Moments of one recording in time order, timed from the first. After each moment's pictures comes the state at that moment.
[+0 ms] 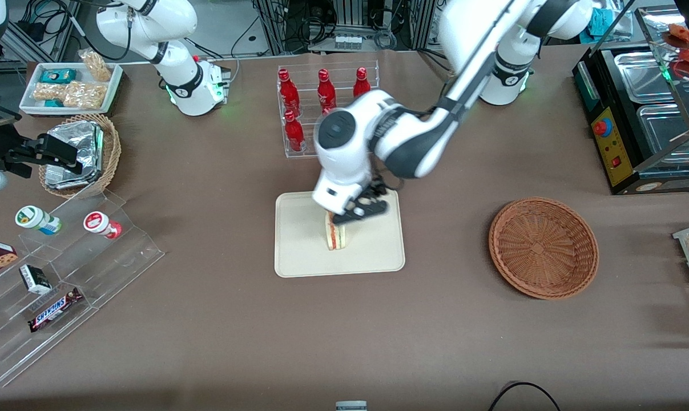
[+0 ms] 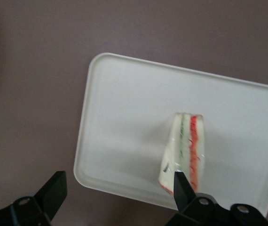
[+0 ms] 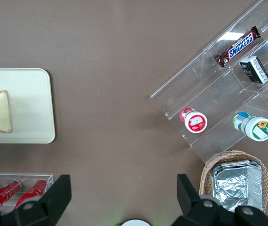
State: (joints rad) arm -0.58 0.62 -0.21 -1.33 0.18 1.83 -1.10
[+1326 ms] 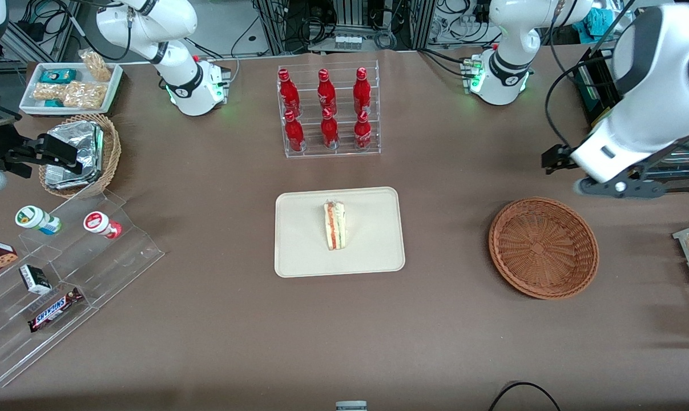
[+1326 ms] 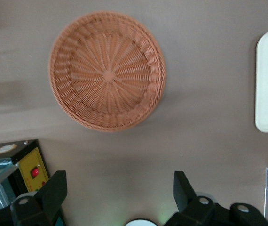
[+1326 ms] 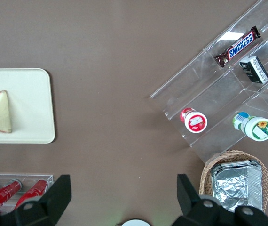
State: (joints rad) arm 0.03 -0.02 -0.17 -1.73 0.07 1.59 -0.03
